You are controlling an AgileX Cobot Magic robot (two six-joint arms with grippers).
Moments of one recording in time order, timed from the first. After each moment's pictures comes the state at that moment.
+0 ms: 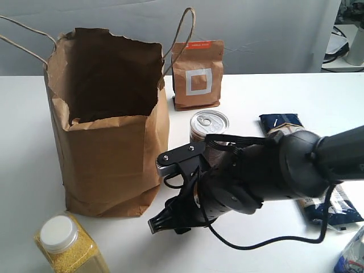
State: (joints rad) left arm 0.08 0.00 0.00 0.12 0.19 -0.04; right arm 1.12 1.92 -0.95 -0.22 0.28 0.54
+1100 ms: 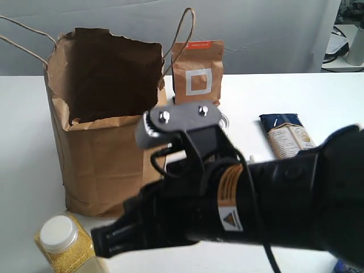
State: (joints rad) left arm 0.08 0.00 0.00 0.12 0.19 -0.04; right arm 1.37 1.35 -0.85 -0.03 0.28 0.58
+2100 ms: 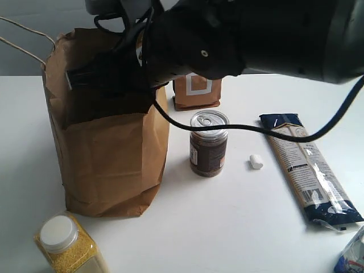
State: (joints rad) left arm 0.08 0.00 0.00 0.12 0.19 -0.04; right arm 1.16 1.78 -1.50 -0.30 0.51 0.55
